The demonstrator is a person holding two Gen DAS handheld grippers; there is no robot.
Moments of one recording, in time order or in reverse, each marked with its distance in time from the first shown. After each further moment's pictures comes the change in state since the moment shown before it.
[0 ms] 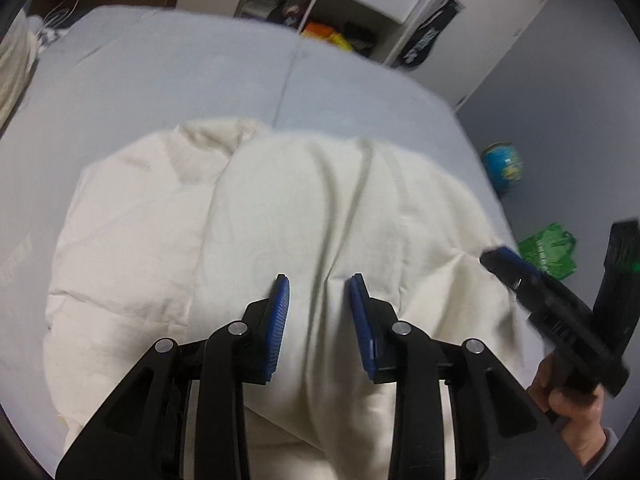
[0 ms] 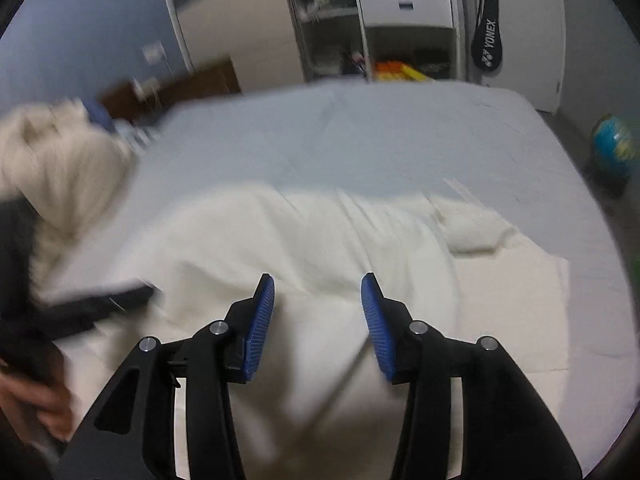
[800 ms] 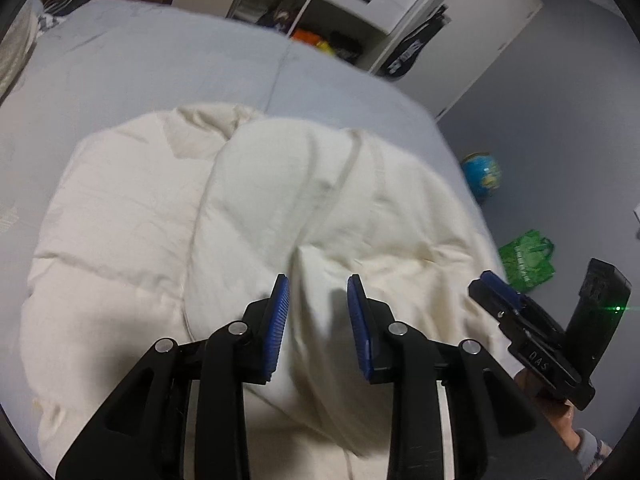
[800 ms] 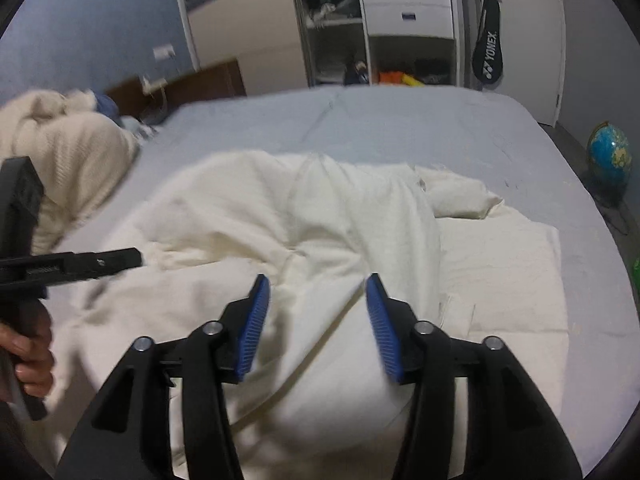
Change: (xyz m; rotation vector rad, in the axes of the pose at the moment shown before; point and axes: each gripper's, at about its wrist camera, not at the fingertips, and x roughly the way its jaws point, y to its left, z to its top) left arm -0.028 0.005 -0.036 -0.004 -0.073 -0.118; right arm -0.033 0.005 -0.058 -0.013 -0.101 0.046
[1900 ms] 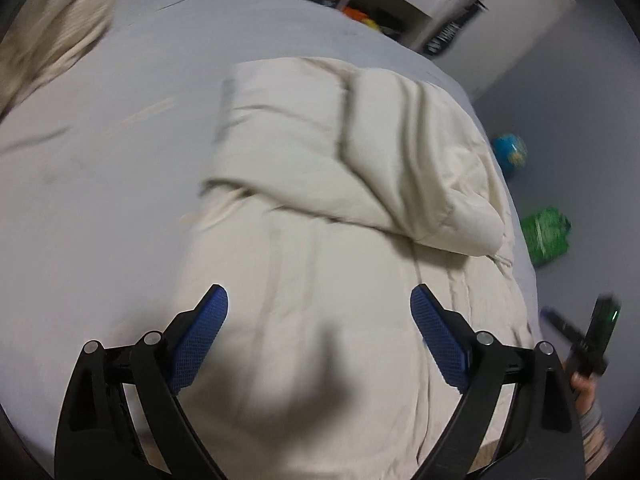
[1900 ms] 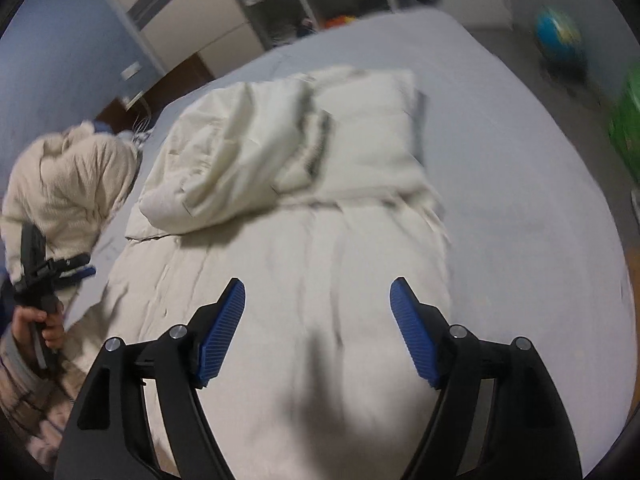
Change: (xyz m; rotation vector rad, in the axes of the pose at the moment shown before) left arm -0.150 0.077 -0.098 -0.114 0.132 0.150; right arm -0.181 -0.088 -0.137 0.324 0.195 0.039
